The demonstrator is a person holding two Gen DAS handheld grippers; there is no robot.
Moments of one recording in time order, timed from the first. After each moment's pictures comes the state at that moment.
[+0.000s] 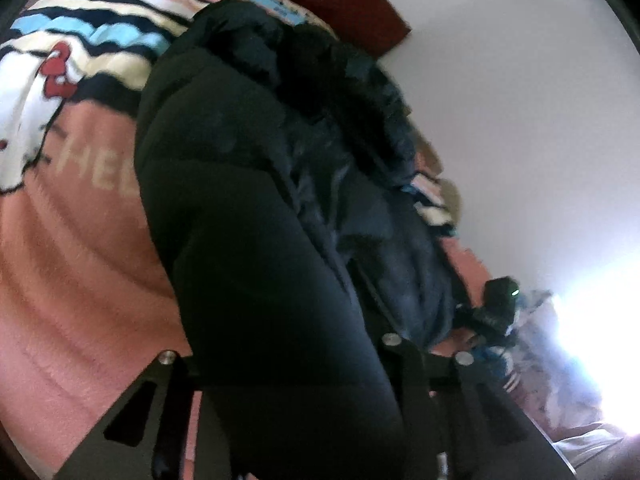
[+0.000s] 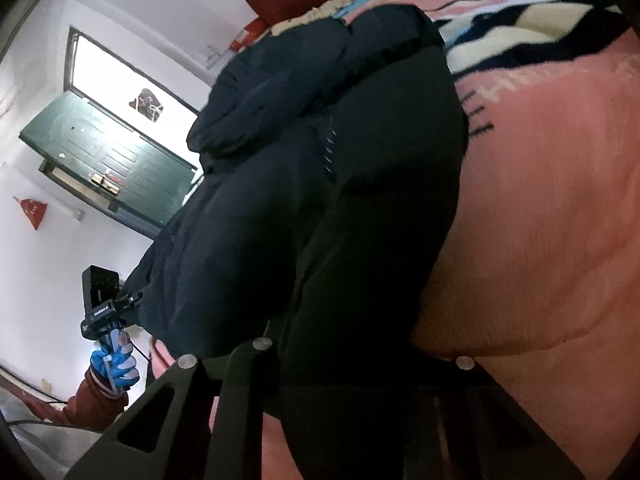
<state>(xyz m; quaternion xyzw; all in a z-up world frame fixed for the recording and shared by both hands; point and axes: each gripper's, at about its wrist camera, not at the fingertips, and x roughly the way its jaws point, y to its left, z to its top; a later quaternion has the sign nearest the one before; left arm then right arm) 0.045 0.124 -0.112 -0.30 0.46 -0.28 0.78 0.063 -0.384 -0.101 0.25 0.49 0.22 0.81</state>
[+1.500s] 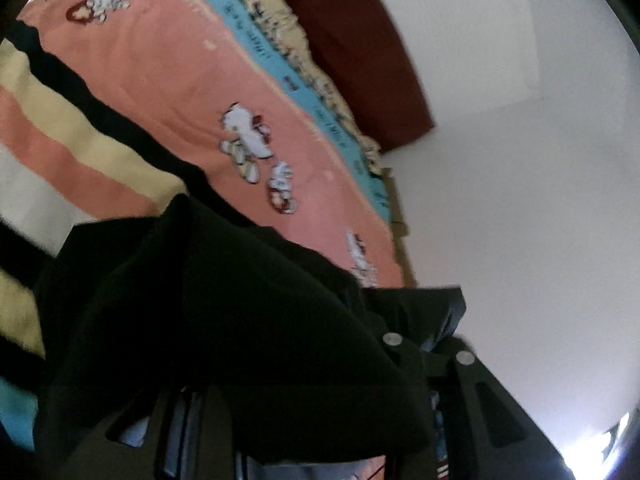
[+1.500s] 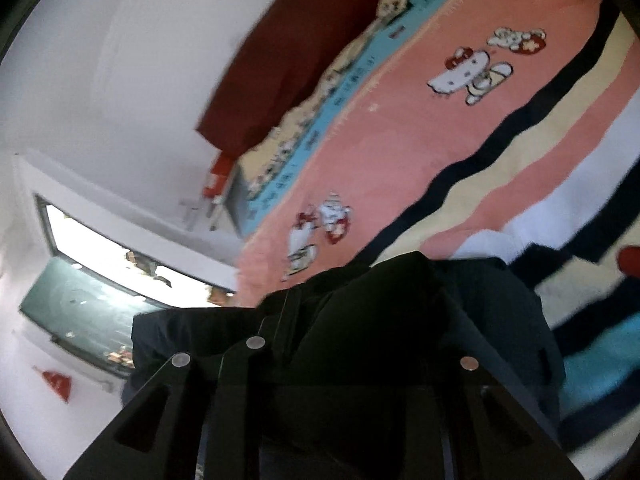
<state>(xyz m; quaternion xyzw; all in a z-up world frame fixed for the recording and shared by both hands) 0.471 0.137 -0.057 -0.44 0.42 -0.22 0.76 0.442 -0.418 -0.039 0.42 0.38 0.11 0.82</state>
